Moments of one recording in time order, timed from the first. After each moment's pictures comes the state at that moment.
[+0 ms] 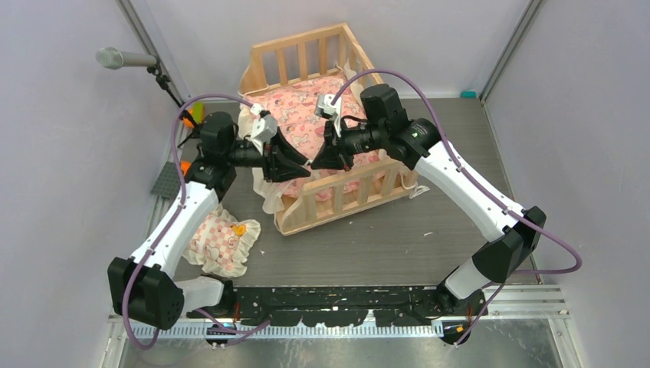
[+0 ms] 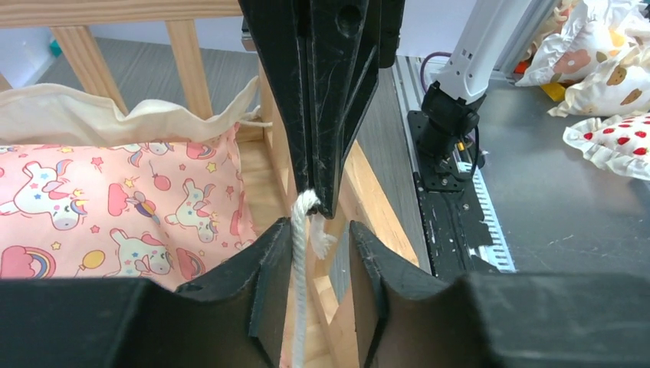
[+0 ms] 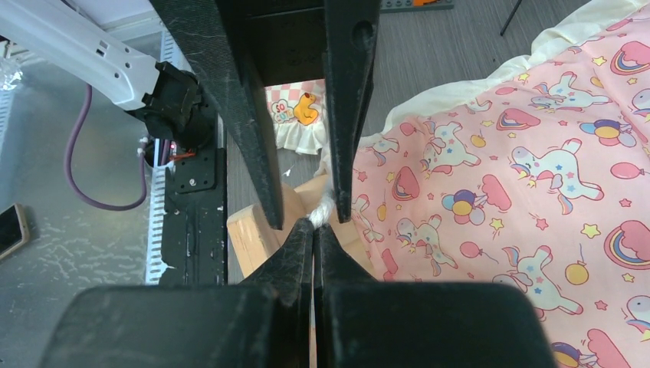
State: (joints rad) left arm -0.28 1.22 1.07 0.00 1.29 0.06; right arm 0.68 1.55 1.67 -0.63 -0.78 -0.21
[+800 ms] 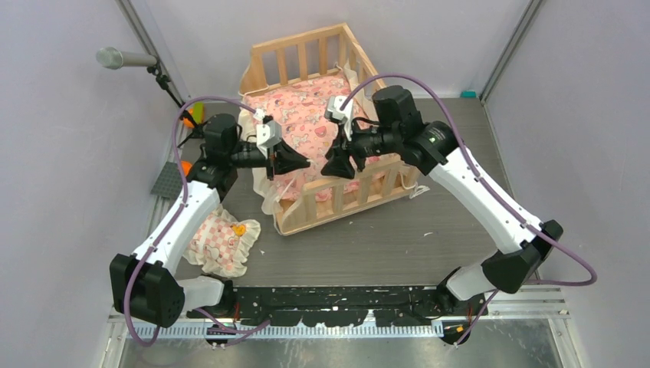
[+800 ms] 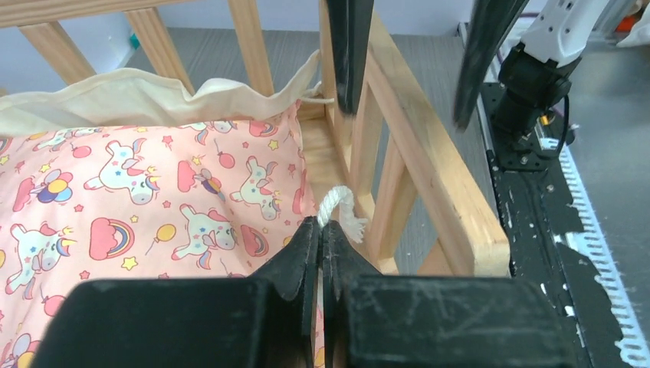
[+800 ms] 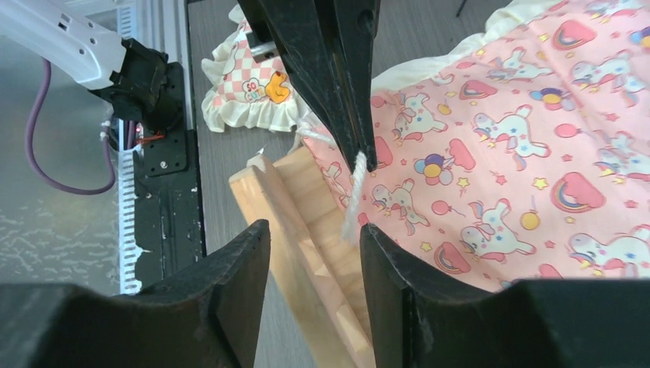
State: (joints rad) left arm -0.28 1.23 1.06 -0.03 1.17 0.25; right arm 0.68 1.49 1.68 -0.73 -0.68 -0.28
